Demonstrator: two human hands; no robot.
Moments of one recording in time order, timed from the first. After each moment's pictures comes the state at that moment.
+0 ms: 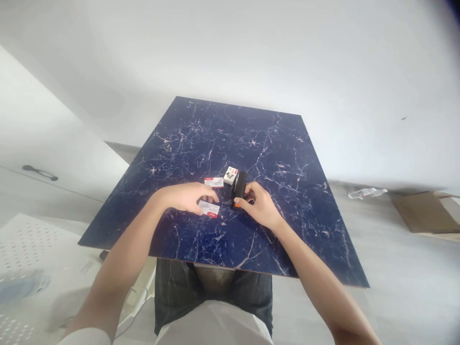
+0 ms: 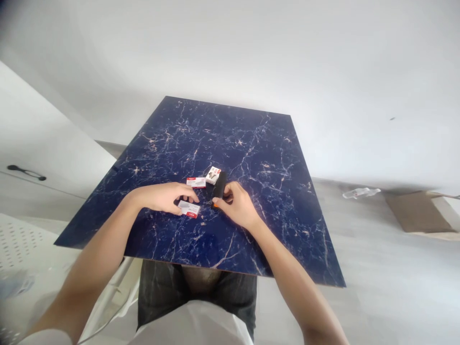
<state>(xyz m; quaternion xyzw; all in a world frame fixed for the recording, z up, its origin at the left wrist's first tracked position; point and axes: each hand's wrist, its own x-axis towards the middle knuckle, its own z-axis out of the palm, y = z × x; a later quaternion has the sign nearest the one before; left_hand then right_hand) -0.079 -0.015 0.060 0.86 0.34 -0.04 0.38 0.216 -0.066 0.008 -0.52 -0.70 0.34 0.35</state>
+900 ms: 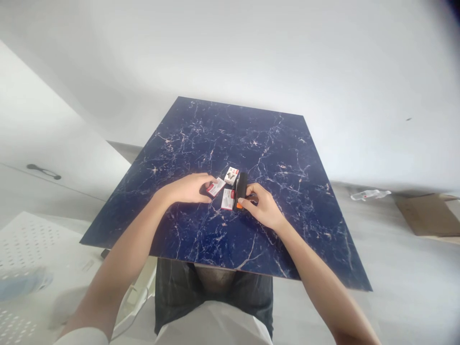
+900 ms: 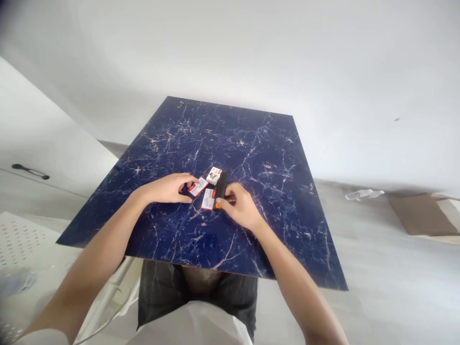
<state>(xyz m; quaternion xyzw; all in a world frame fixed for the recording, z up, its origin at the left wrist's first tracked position) -0.079 0.000 0.038 0.87 0.40 0.07 0.28 0.220 -0.065 0.005 -0.47 -0.69 0.39 0.38</state>
